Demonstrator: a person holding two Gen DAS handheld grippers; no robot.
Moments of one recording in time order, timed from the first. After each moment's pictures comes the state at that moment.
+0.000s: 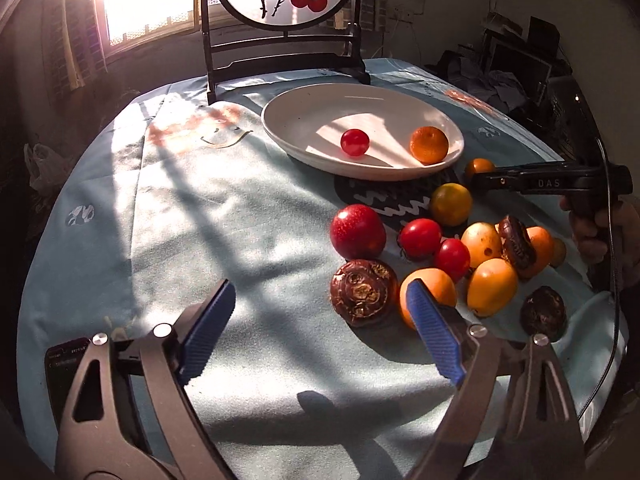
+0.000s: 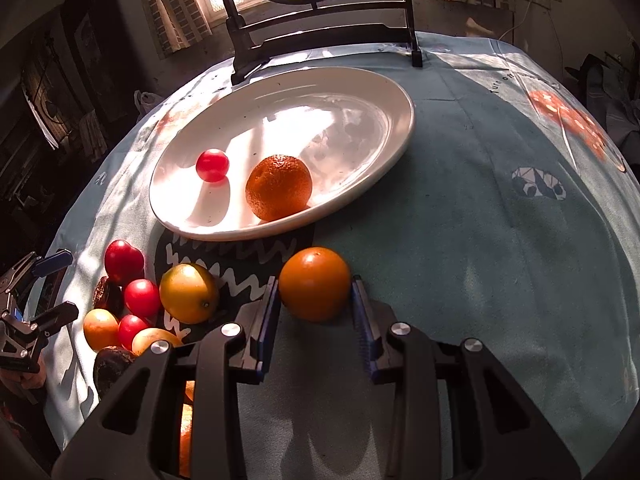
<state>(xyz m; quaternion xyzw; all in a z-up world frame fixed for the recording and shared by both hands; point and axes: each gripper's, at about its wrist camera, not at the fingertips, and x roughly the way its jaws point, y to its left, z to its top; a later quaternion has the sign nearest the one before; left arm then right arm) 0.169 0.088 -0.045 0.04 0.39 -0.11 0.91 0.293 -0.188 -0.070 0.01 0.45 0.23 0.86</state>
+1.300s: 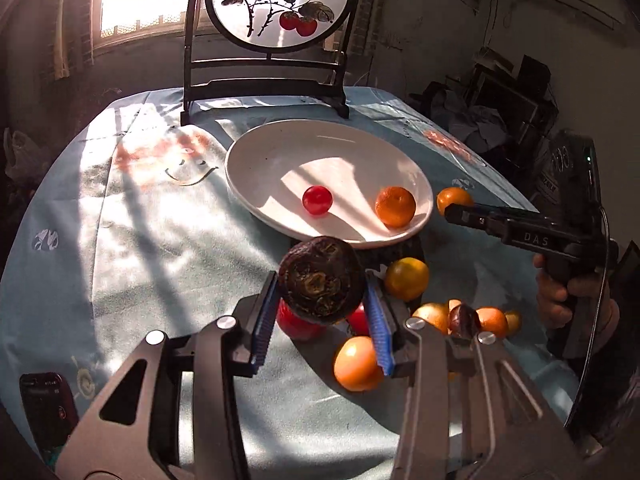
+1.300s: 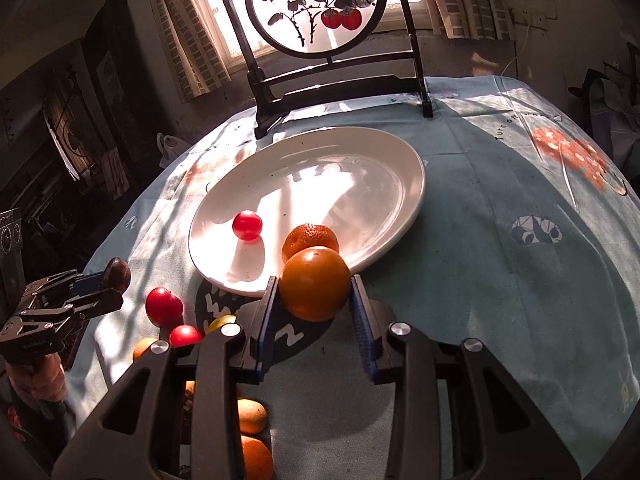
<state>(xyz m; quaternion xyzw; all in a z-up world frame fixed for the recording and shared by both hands) 0.213 0.070 -0.005 -0.04 0.36 -0.14 0.92 0.289 -0.195 -0.036 0.06 0.37 0.26 0.89</state>
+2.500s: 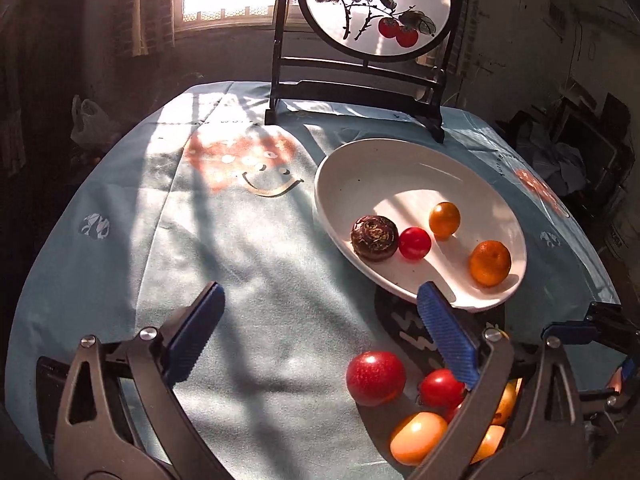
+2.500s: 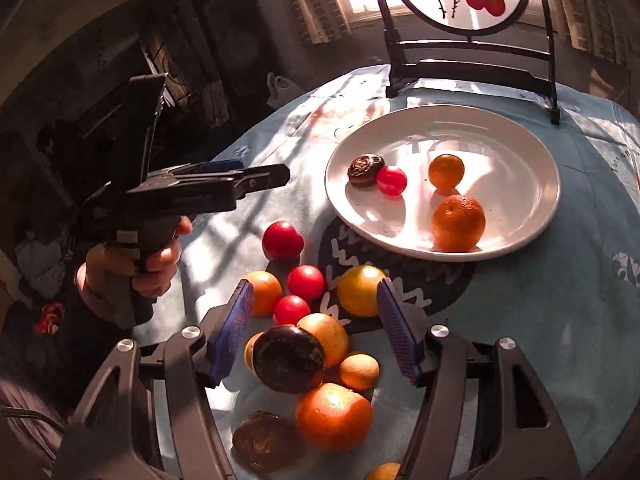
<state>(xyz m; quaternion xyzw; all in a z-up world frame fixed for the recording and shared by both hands) 0.243 0.091 -0.014 -0.06 0.37 0.02 0.93 0.243 -0.145 -0.023 -0.04 0.39 0.46 0.80</state>
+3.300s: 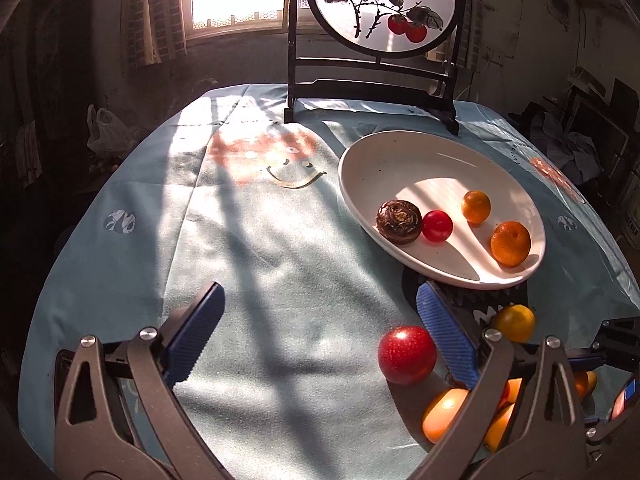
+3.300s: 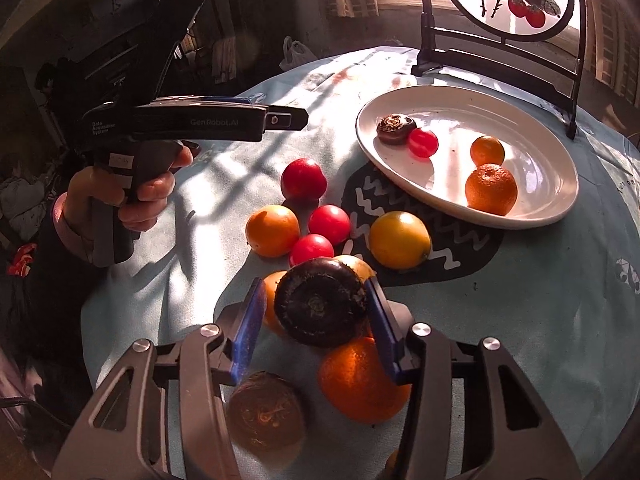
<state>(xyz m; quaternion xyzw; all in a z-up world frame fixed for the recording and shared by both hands) 0.228 0.096 -0.020 -0.04 0.37 0.04 0.93 0.214 -0.126 -0.046 -0.12 0.40 0.45 0.79</state>
